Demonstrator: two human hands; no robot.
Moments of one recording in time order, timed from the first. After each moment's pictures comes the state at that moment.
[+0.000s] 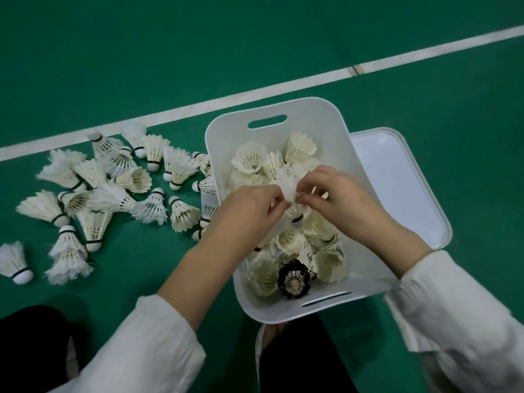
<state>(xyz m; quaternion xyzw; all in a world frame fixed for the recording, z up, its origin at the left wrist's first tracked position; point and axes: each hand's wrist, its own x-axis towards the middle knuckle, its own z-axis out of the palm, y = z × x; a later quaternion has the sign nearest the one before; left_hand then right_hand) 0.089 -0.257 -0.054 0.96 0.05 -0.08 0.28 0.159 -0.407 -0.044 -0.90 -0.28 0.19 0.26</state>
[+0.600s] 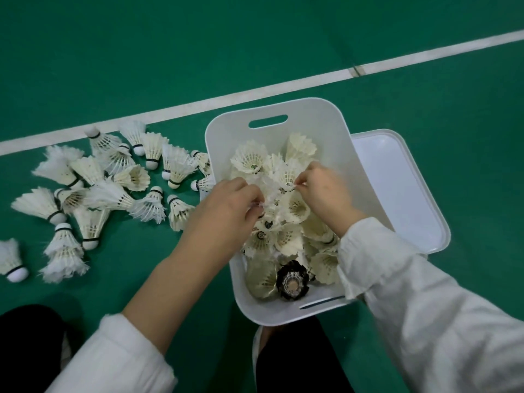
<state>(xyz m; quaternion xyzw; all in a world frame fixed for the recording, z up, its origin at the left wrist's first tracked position) 0.070 -0.237 -0.055 0.96 0.05 0.00 0.27 0.198 -0.385 -0.117 -0.96 -0.20 0.15 0.12</state>
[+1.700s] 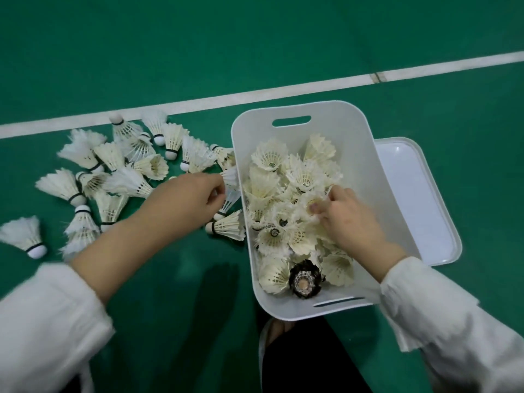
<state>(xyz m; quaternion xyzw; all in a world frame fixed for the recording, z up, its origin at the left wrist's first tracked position) 0.058 -0.155 -0.057 0.97 0.08 -0.11 0.18 0.152 -0.403 -0.098 -0.94 -0.30 0.16 0.00</state>
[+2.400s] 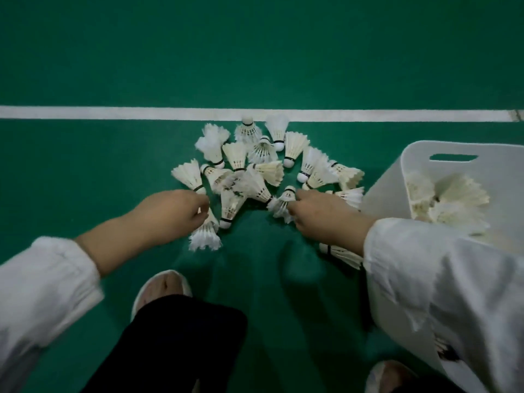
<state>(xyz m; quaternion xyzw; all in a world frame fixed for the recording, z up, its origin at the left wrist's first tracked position) -0.067 0.070 -0.097 0.96 0.14 -0.23 0.06 0.090 -0.130 -0.093 -0.80 -0.54 0.24 -0.11</state>
